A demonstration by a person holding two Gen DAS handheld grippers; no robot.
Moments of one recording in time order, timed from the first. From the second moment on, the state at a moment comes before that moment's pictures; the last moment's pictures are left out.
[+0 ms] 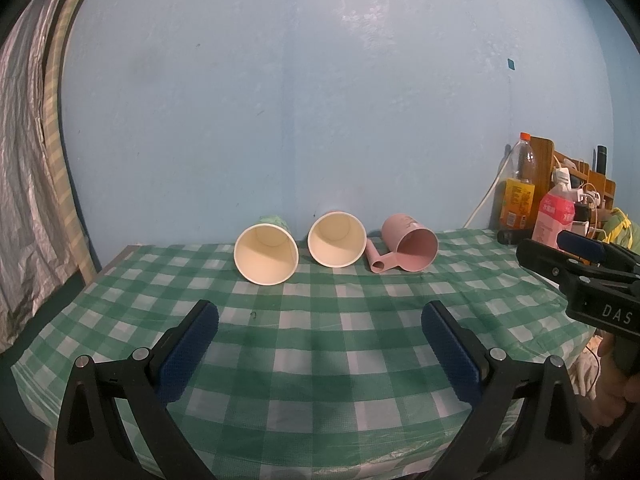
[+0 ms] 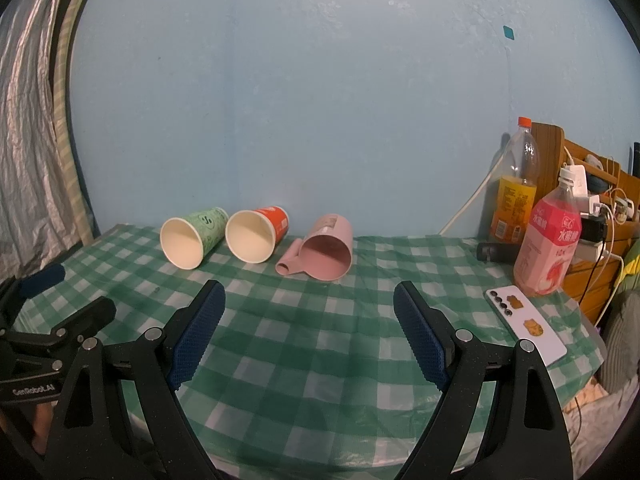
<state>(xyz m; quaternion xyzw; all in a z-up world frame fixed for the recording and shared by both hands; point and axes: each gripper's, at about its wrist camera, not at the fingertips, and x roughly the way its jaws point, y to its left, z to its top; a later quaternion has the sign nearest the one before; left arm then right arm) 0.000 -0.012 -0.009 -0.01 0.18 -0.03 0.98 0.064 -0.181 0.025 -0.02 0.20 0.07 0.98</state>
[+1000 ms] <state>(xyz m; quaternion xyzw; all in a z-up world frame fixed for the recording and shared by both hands) 0.132 -0.069 0.058 0.04 0.32 -0.06 0.95 0.168 -0.242 0.073 0.06 0.31 0.12 0.94</state>
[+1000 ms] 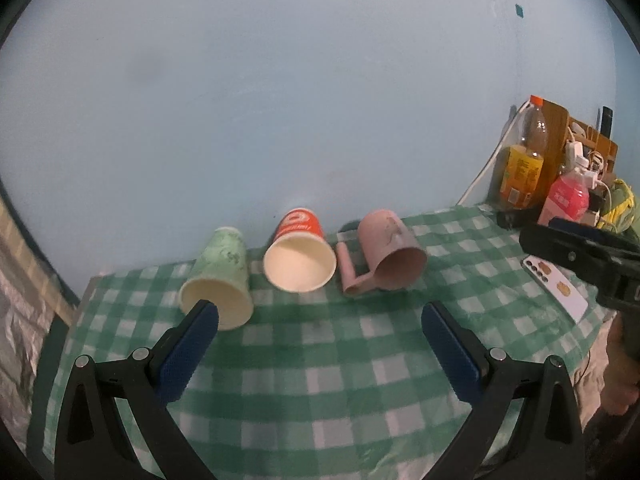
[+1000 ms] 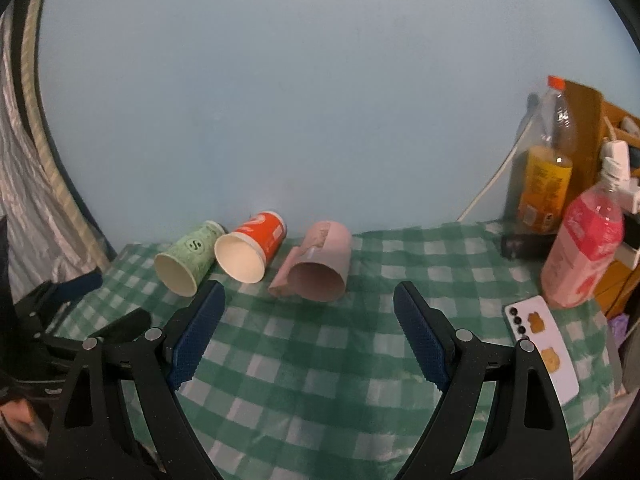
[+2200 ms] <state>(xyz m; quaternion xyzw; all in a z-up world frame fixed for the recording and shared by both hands) 0.325 -0.192 -0.021 0.04 0.51 -0.06 0.86 0.340 -0.322 0.003 0.20 0.49 0.09 0.85</state>
